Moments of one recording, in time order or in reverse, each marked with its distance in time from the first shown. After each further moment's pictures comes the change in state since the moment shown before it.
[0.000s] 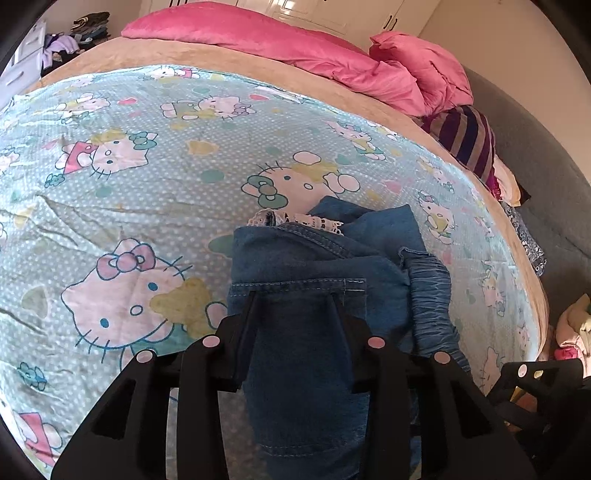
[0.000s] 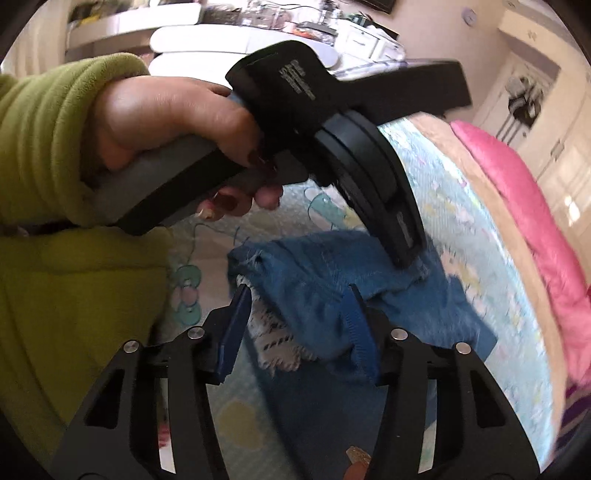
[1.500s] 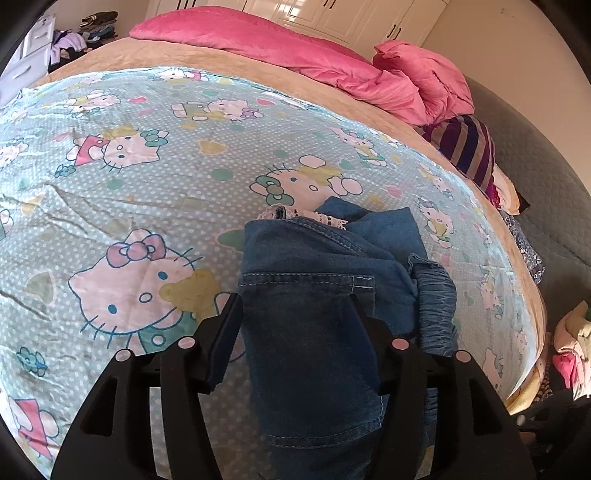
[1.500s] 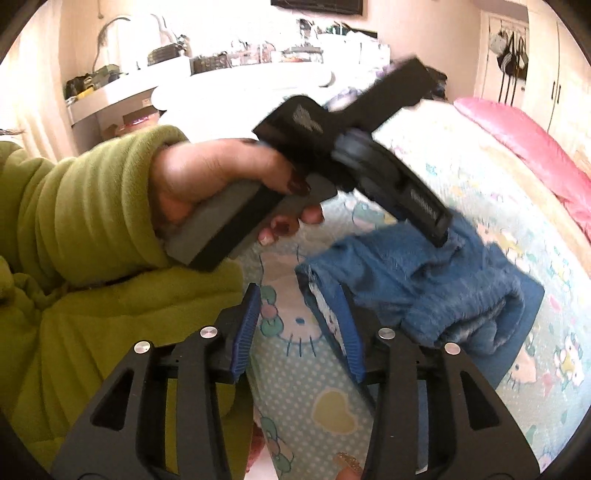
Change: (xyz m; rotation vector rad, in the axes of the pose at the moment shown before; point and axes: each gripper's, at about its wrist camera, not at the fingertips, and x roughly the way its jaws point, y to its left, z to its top) left arm -0.010 0.008 -0.010 -0.015 -0.034 -0.004; right arm -0.052 0.015 -0.008 0.230 -0.135 0.182
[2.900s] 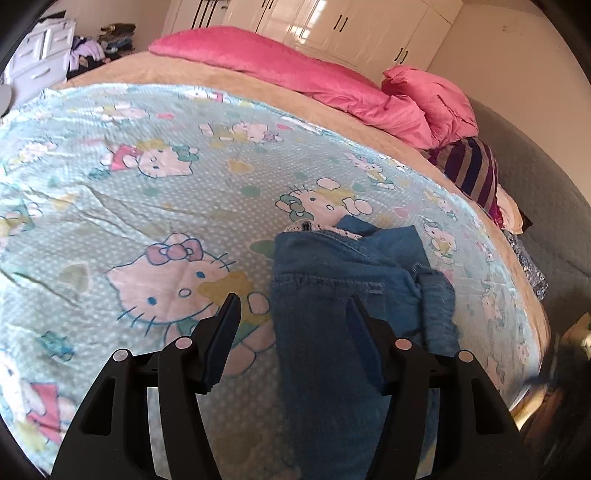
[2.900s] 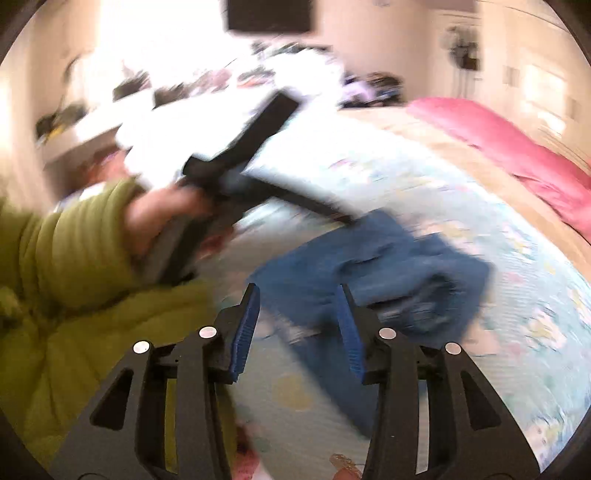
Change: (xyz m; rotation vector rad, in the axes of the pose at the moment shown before) left arm -0.030 0.011 -0.016 -0.017 -0.106 0.034; right arm -0.058 -0.070 -0.012 0.238 -0.122 -0.150
